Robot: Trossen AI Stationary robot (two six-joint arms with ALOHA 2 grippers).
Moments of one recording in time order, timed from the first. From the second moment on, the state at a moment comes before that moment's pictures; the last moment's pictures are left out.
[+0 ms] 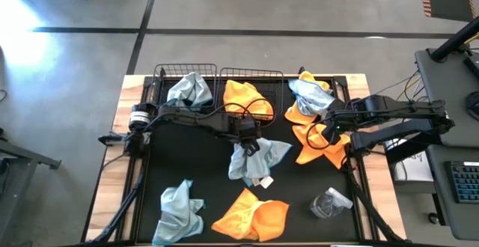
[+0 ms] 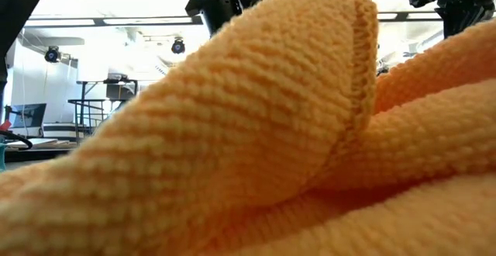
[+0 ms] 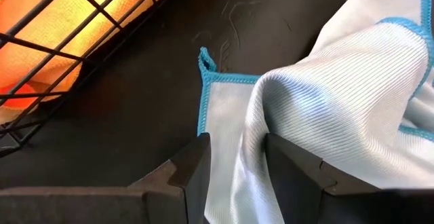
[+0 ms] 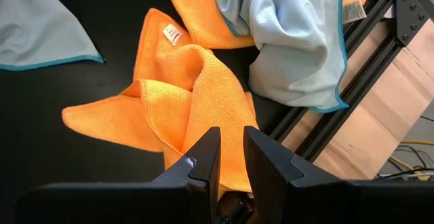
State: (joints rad) left arm 0.01 2.01 1.52 -0.68 -0.25 -0.63; right arm 0.02 0.96 1.08 -1.57 0.30 0.81
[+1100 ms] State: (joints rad) left arm 0.00 2.15 1.53 -0.66 -0.16 -0.71; right arm 0.02 0.96 1.08 -1.56 0.22 0.84
